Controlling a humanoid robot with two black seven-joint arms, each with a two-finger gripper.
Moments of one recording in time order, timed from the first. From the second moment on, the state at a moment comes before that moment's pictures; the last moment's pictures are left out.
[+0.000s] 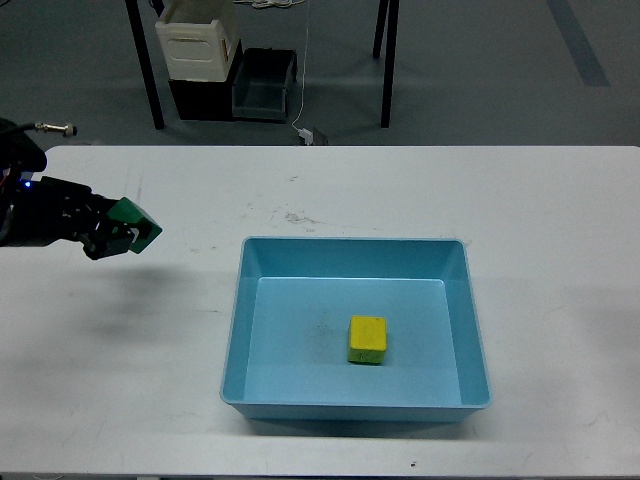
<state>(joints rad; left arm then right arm) -1.04 0.99 -0.25 -1.35 1.83 -0.35 -0.49 -0.05 -0.39 1.59 1.41 -0.80 0.39 0.49</state>
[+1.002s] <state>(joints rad) -1.25 0.36 0.03 -1.30 2.06 -0.49 -0.49 -0.05 -0.39 1.59 1.37 -0.80 0.39 0.49</state>
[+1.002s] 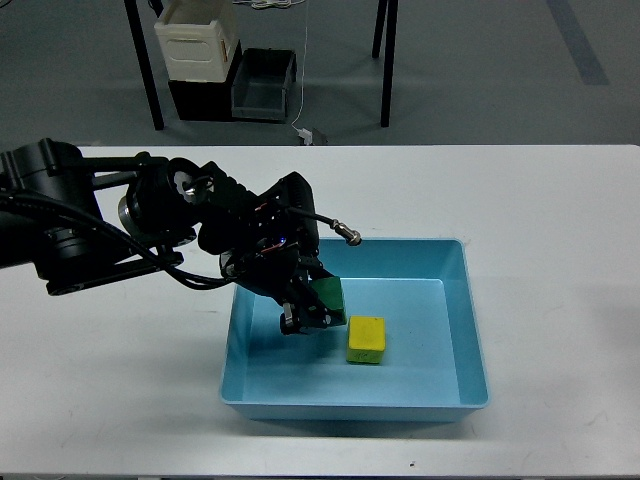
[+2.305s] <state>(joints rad) -0.70 0.46 -0.64 -1.21 0.71 -0.44 -0.49 0.23 -0.29 1.42 1.37 -0.40 0.40 0.21</state>
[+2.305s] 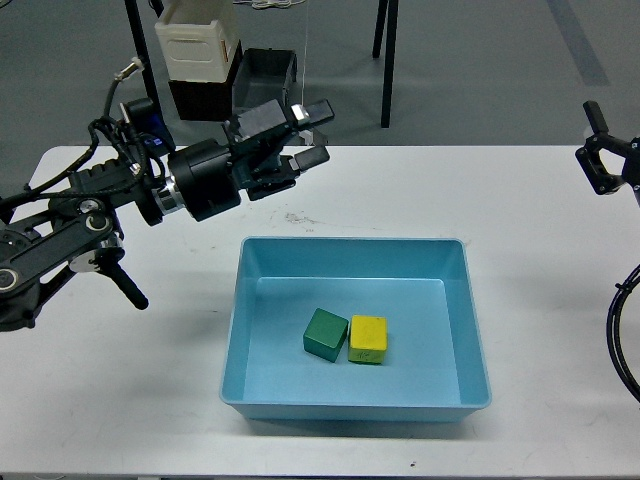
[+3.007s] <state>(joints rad) -0.19 0.50 -0.88 -1.45 -0.47 -0.31 -0.49 -0.16 -0.09 1.60 1.46 0.05 0.41 0.03</state>
